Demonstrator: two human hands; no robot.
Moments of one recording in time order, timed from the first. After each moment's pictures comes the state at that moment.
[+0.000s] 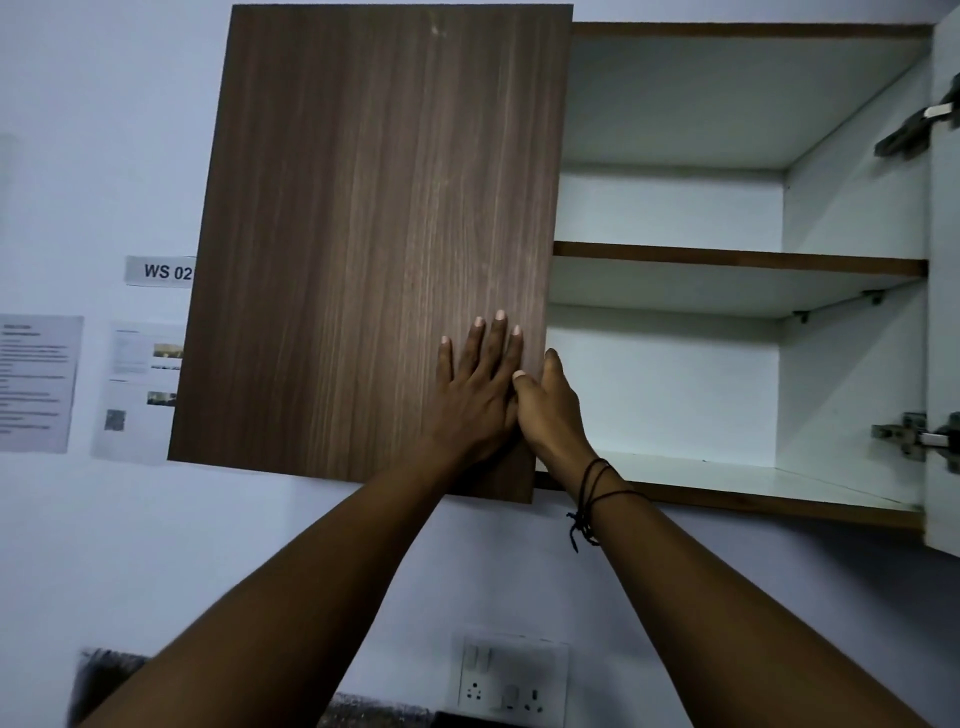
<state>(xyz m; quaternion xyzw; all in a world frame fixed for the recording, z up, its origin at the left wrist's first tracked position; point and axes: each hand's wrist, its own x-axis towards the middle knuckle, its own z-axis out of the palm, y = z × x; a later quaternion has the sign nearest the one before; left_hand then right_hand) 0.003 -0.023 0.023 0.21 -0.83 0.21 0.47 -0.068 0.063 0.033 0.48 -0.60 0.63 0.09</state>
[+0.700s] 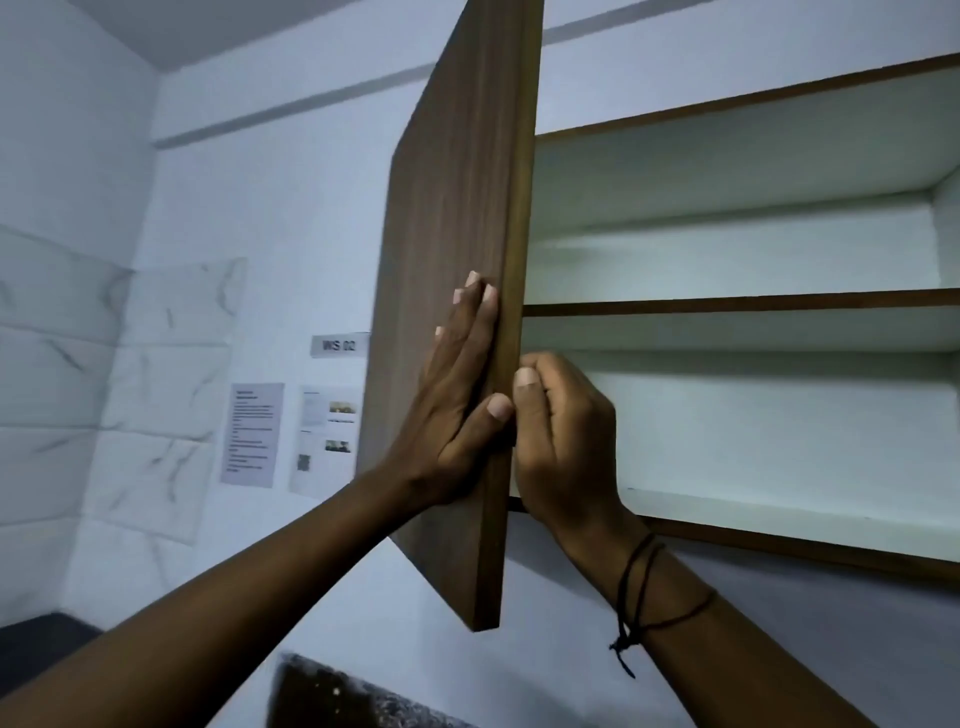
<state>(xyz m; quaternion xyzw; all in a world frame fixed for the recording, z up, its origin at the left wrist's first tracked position) 0.205 0.062 0.043 -0.06 -0.77 0.08 0.63 0.103 0.151 0.032 0.62 -0.30 0.63 0.36</state>
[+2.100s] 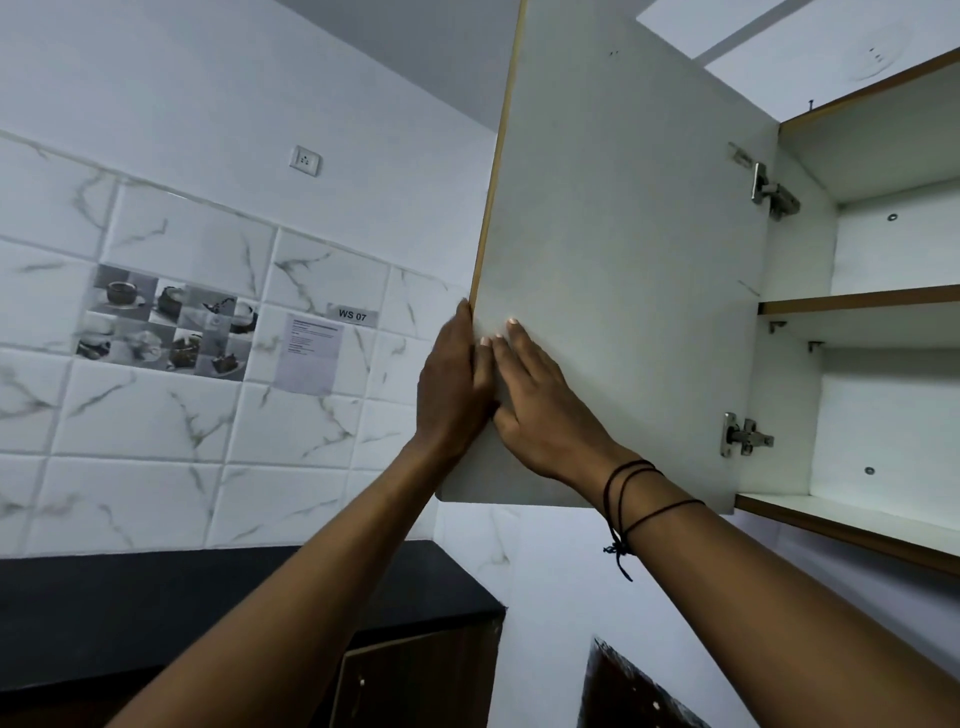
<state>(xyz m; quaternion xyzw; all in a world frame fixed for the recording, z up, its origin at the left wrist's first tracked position) 0.535 -0.003 0.025 0.38 -0.56 0.16 0.72 0.408 0.006 0.033 0.86 -0.28 0.37 0.19</state>
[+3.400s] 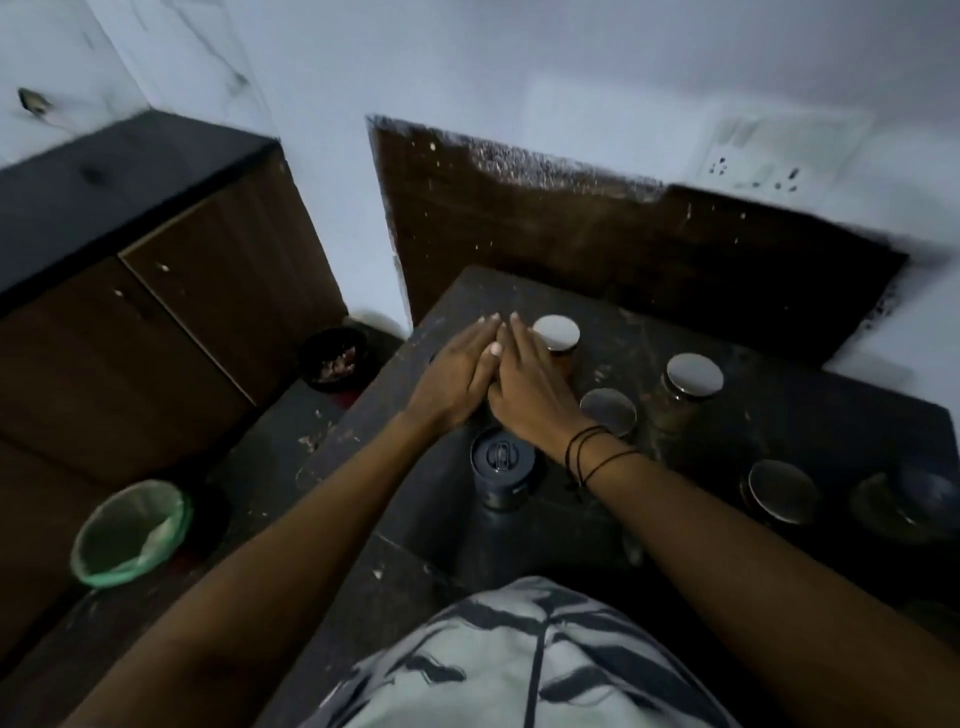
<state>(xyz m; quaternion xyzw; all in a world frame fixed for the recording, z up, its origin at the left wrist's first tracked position) 0.307 0.061 -0.483 0.37 -0.87 -0.22 0.26 0.182 0.124 -0.465 0.71 -0.68 0.17 -0.08</state>
